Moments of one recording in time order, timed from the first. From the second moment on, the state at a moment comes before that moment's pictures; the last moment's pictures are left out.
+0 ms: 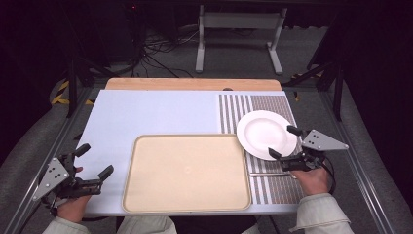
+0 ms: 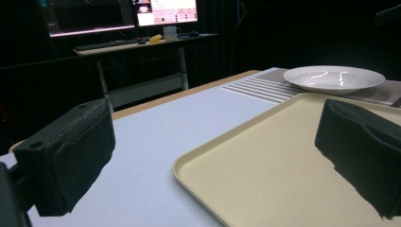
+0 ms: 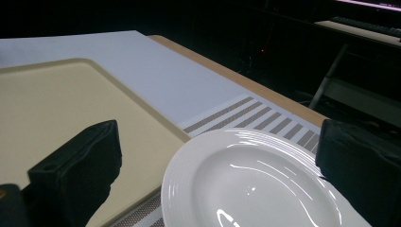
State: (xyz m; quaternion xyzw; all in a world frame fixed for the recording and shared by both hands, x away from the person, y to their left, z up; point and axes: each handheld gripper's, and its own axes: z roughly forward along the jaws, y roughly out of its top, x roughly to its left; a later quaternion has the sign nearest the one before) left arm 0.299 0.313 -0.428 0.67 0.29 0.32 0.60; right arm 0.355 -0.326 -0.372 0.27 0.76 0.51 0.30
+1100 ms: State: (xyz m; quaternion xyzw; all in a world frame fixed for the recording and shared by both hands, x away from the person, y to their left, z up) left arm 0.300 0.313 -0.427 0.68 0.28 0.32 0.60; right arm 0.372 -0.314 -0.344 0.19 0.94 0.21 0.19
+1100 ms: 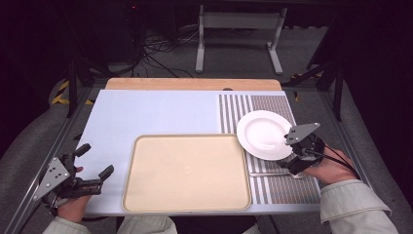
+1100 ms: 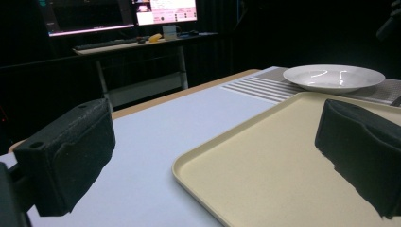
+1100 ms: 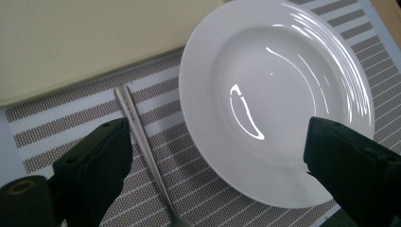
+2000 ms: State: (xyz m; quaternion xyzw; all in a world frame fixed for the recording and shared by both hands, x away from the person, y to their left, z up) left arm 0.300 0.312 -0.427 0.68 0.28 0.32 0.60; right arm 0.372 -0.309 -0.376 0.15 0.98 0.08 0.09
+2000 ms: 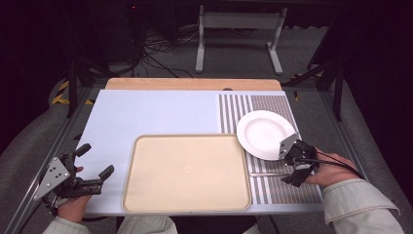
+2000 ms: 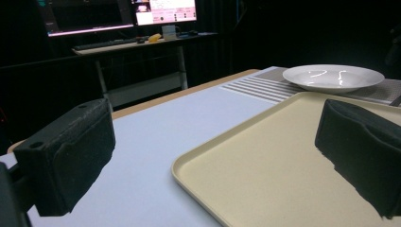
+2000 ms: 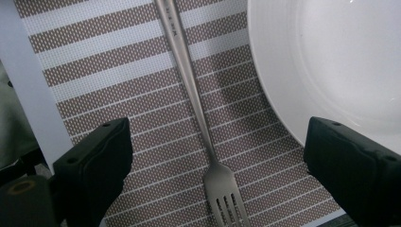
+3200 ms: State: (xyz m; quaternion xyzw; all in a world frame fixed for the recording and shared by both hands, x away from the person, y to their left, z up) left arm 0.300 0.312 -0.427 0.68 0.28 0.31 0.60; right arm 0.390 -0.306 -0.414 0.10 0.99 0.03 0.02
